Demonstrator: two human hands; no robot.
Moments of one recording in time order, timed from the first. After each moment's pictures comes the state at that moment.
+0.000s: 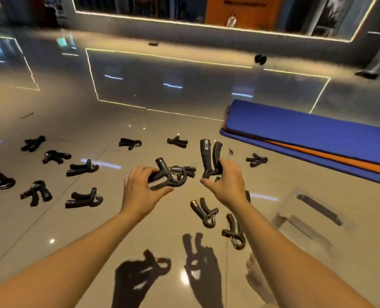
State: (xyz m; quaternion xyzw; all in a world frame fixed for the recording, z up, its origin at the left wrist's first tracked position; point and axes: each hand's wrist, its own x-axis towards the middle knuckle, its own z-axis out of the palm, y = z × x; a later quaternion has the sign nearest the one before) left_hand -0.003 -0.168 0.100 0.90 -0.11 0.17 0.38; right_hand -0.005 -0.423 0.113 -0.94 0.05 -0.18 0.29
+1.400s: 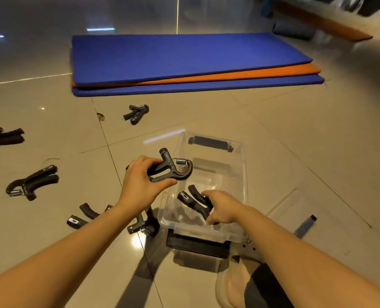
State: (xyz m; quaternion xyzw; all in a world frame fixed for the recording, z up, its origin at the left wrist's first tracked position) left_hand 0.054 -0.511 0.005 0.81 -0.39 -0.11 0.43; right_hand -0.124 -0.695 -0.049 -0.91 0.26 0.19 0.27
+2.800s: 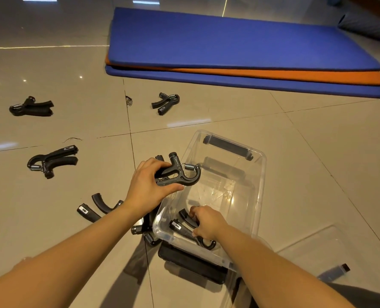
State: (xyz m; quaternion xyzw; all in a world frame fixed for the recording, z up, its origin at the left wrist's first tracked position) left_hand 0.098 -0.520 -0.037 0.83 -0.31 -0.11 0.44; right_hand -0.044 -0.682 -0.147 -0.92 0.19 0.27 0.21
